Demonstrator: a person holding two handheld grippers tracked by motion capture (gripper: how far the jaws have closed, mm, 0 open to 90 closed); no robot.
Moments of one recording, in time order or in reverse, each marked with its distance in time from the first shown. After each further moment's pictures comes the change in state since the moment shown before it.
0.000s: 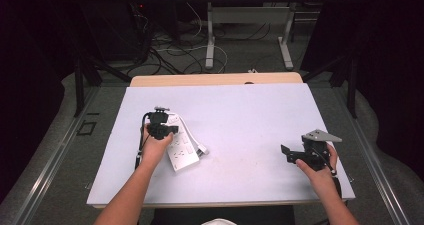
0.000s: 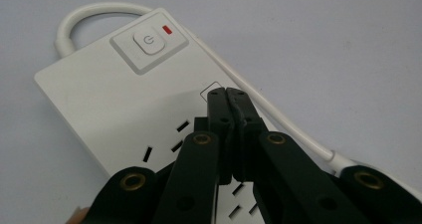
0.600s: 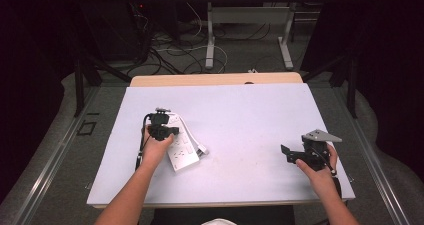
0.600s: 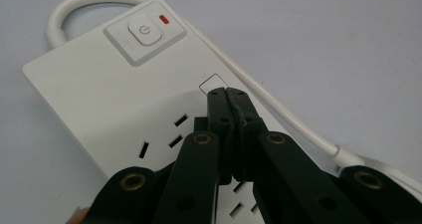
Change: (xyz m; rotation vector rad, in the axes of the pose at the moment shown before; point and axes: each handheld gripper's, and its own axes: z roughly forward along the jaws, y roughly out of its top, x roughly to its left) left arm 0.001 -0.003 0.004 0.018 -0.004 0.002; right arm 0.000 0.000 0.000 -0.001 -0.002 -0.005
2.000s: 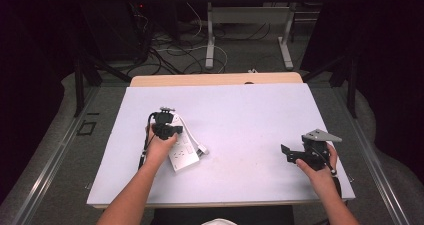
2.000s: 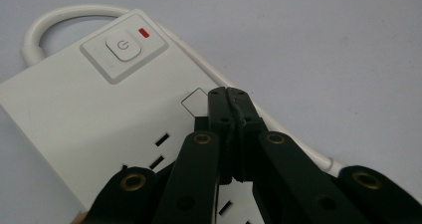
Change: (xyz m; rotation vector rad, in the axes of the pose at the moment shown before) left arm -0.009 0.004 0.009 -0.012 0.002 0.034; right arm -0.001 0.000 0.001 0.004 0.008 0.007
